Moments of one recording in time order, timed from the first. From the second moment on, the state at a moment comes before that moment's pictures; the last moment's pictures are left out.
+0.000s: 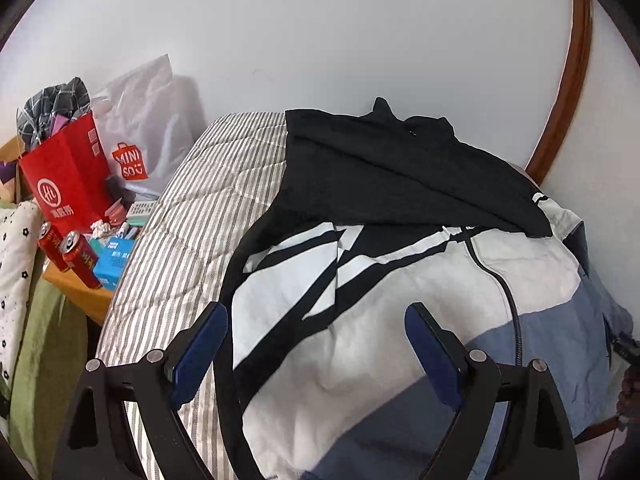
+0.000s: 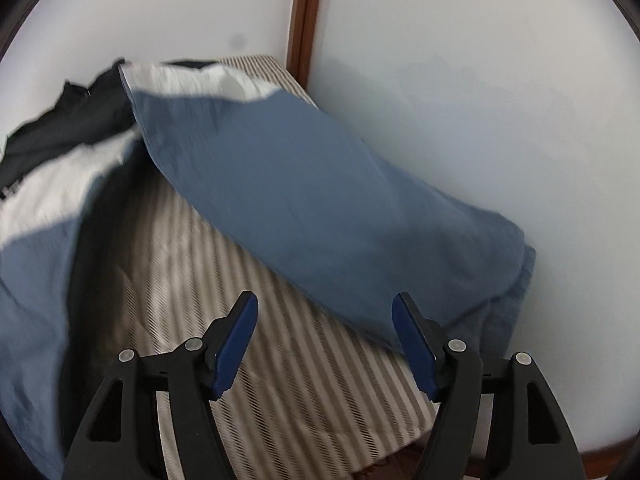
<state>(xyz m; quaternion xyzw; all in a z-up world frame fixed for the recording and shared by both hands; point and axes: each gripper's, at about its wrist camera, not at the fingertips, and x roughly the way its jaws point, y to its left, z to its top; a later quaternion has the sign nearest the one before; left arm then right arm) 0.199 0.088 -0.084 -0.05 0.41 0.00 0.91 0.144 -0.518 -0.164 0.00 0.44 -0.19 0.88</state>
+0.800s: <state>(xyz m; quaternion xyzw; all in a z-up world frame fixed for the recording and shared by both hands) 0.188 0.150 -0.132 -0.09 0.46 0.05 0.88 0.184 -0.467 -0.053 -0.04 0.29 -0.24 0.92</state>
